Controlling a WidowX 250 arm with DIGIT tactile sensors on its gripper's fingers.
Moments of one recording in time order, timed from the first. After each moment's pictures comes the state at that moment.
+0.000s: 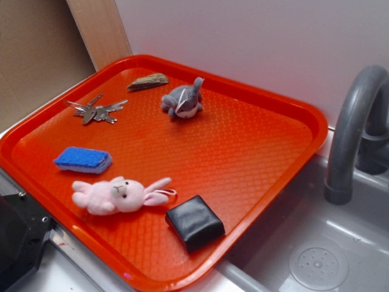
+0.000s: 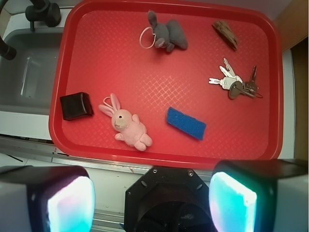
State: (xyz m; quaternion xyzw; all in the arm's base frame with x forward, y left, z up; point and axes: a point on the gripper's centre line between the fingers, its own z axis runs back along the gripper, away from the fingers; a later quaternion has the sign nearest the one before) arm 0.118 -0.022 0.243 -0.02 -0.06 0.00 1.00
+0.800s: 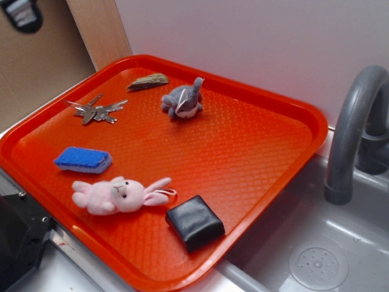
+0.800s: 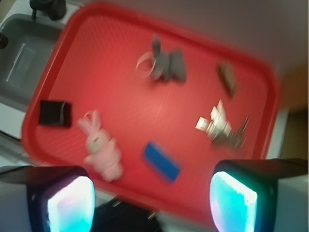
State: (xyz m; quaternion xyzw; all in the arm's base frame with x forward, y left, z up) arm 0.187 0.009 0.235 0.04 -0.07 -0.16 0.98
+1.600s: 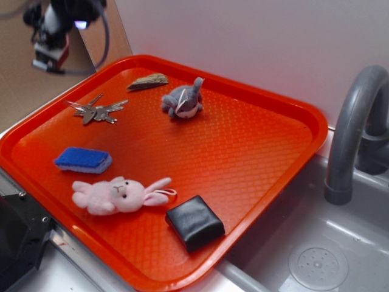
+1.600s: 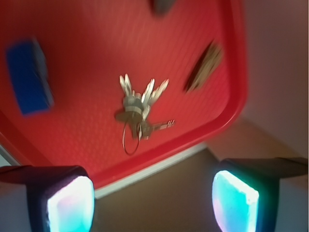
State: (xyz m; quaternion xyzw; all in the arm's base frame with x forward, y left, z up) arm 0.222 0.078 0.142 0.27 0.16 -0.49 0.81
